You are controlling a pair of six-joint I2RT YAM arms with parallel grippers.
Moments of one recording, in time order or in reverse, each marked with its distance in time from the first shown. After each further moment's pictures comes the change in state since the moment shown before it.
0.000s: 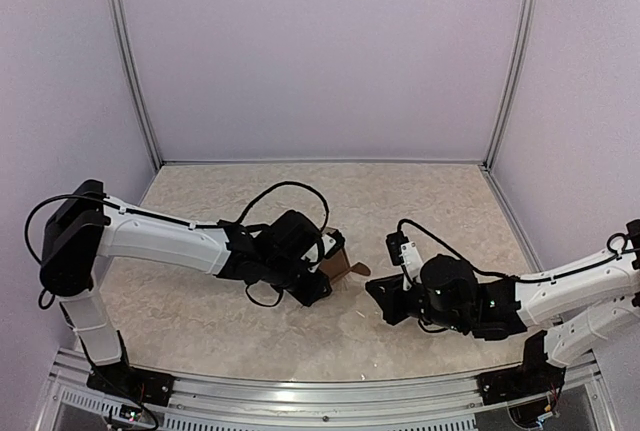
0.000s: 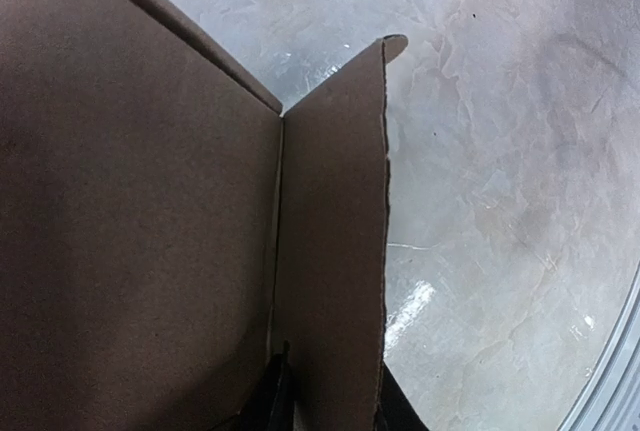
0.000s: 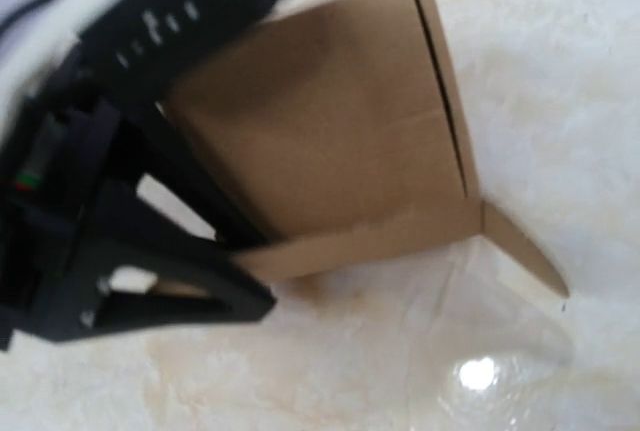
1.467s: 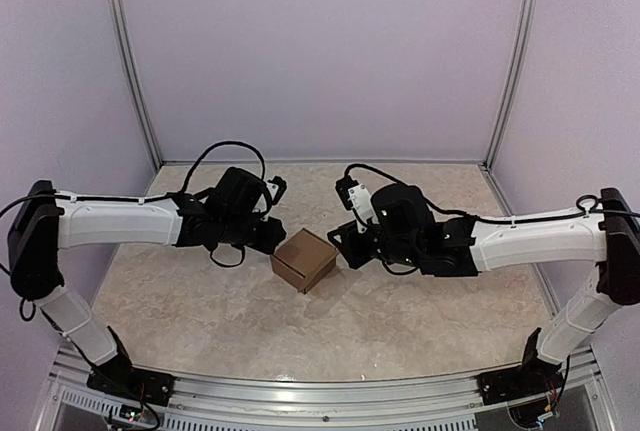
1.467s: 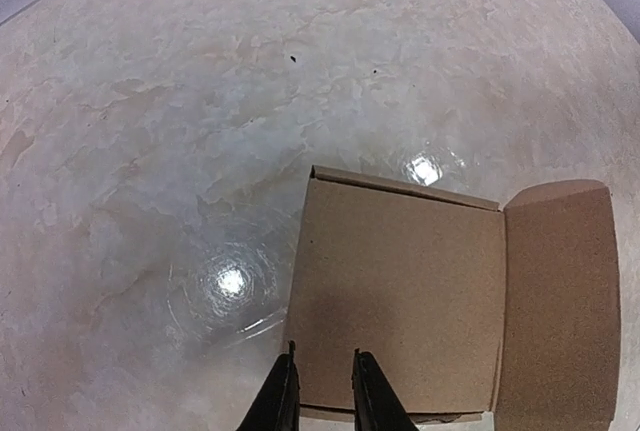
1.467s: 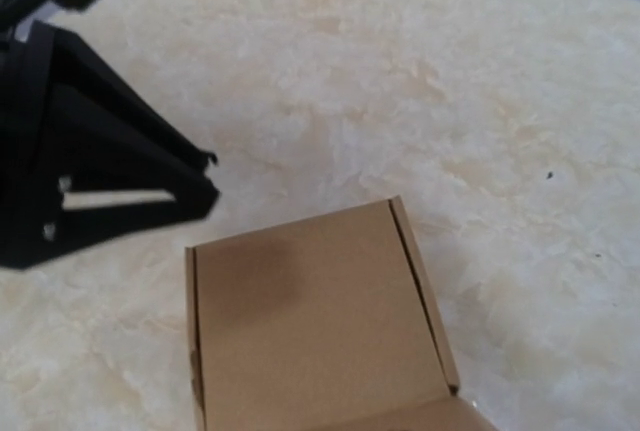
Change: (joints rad) left arm 0.249 -0.210 -0.082 0.020 -0.135 -0.010; right arm -0.175 0.268 0.499 -0.233 -0.133 -0.294
